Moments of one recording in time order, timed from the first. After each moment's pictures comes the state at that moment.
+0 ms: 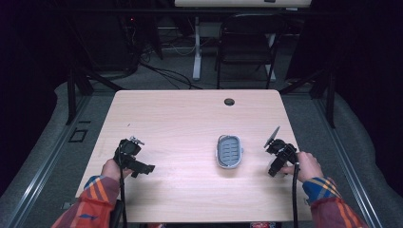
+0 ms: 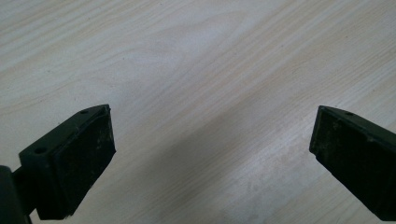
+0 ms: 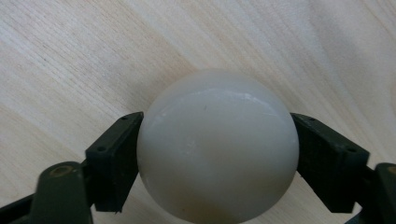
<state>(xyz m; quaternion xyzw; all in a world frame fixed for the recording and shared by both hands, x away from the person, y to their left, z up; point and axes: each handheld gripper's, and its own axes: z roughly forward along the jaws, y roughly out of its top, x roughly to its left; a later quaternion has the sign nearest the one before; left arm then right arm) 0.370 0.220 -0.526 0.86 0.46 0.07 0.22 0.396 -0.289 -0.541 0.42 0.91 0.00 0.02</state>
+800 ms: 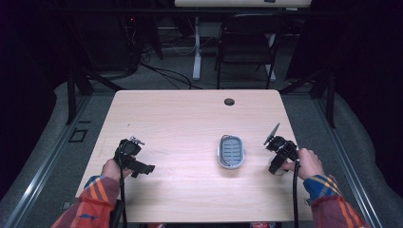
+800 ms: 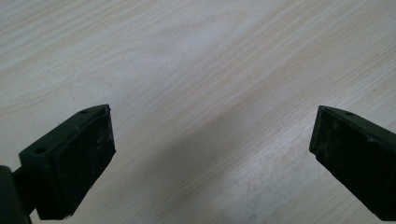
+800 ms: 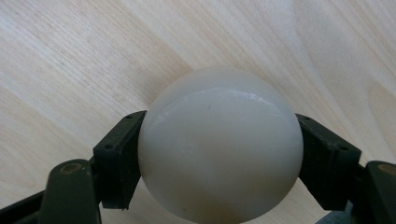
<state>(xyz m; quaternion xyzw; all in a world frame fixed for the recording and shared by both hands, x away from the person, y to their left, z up) 0.370 0.220 -0.526 0.86 0.45 0.07 0.22 0.400 -0.286 -0.528 0.41 0.91 0.00 0.01</state>
